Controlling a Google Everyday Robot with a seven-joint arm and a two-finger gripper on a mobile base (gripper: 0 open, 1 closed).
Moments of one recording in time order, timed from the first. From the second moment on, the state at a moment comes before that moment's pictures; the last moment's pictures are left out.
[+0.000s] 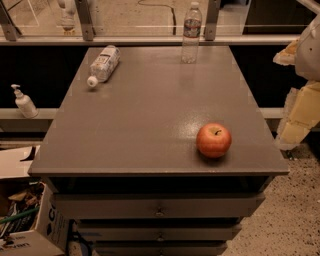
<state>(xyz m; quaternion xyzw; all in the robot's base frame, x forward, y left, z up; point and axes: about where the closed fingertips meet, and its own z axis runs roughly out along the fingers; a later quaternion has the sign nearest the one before) 0.438 -0.217 0.976 -0.60 0.78 -0.03 0.16</state>
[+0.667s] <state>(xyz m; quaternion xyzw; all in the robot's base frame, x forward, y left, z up) 0.443 -0.213 0.976 -0.60 0.78 -0.03 0.17</state>
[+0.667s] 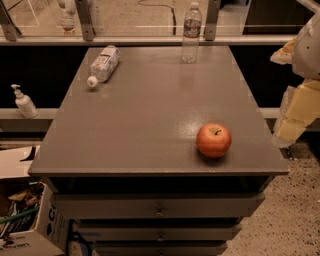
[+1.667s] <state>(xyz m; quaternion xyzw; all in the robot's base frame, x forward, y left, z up) 0.538 -0.212 0.946 -0.51 0.82 0.03 0.25</state>
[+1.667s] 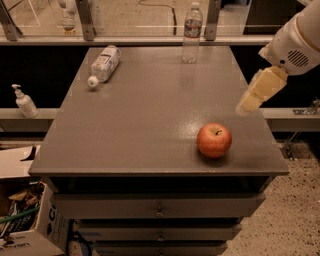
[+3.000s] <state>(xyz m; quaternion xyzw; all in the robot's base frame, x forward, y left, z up) 0.635 -0.185 0.950 -0.48 0.78 0.13 0.38</state>
